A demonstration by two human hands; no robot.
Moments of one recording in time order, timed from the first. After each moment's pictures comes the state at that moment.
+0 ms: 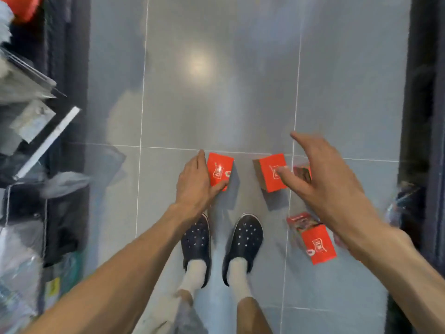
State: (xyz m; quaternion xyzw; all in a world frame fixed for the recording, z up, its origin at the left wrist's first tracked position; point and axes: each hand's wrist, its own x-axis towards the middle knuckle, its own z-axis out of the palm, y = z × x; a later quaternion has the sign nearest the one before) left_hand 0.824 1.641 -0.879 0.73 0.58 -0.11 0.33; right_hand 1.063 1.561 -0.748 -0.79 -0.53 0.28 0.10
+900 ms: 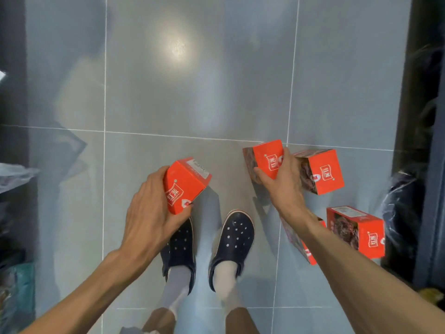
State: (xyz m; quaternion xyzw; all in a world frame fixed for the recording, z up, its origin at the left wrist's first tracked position) left_hand 0.751 1.595 -0.899 0.72 0.59 -0.02 0.38; right_hand 1.029 1.522 -0.971 -0.87 -0.31 0.35 0.15
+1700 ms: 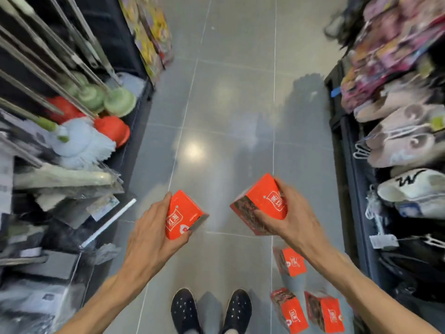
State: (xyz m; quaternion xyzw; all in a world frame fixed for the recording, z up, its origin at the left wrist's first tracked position) left_hand 0.717 1.738 -0.532 0.76 0.57 0.08 0.30; right_hand 1.031 1.670 -0.505 -0.79 -0.52 0.28 0.19
